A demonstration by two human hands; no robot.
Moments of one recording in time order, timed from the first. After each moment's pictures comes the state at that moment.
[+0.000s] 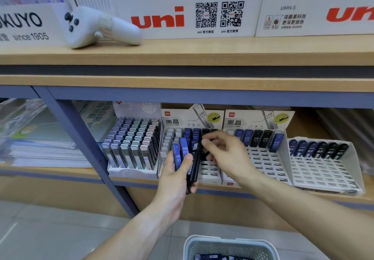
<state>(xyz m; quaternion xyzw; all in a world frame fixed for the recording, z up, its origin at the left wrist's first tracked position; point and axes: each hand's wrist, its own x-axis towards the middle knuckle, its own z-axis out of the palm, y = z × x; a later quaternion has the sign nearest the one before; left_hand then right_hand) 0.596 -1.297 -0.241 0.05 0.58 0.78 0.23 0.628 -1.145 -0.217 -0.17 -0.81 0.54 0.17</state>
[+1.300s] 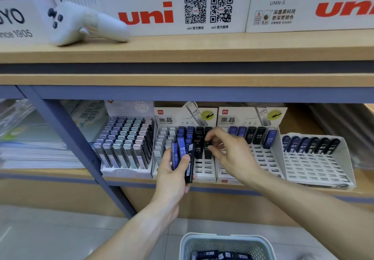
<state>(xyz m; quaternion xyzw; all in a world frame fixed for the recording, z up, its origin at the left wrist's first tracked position) 0.605 -1.289 -0.232 0.04 0.64 0.75 0.19 0.639 -1.111 -0.236 -0.04 -0.92 0.30 0.24</state>
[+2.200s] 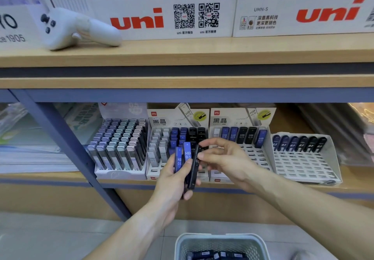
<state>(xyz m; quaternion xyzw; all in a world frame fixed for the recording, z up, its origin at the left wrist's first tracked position) 0.614 -1.287 -0.235 0.08 0.60 0.74 0.29 0.663 -1.124 -0.213 -0.16 -0.65 0.75 0.05</state>
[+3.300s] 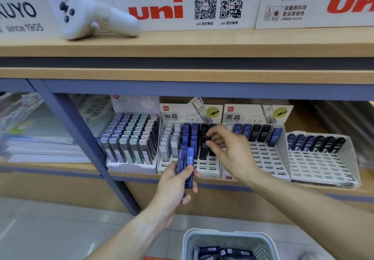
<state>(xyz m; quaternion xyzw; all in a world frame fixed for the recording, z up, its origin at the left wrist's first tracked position) 0.602 -1.312 -0.257 0.05 0.64 0.71 0.29 0.631 -1.126 -0.242 -0.06 -0.89 0.35 0.28</state>
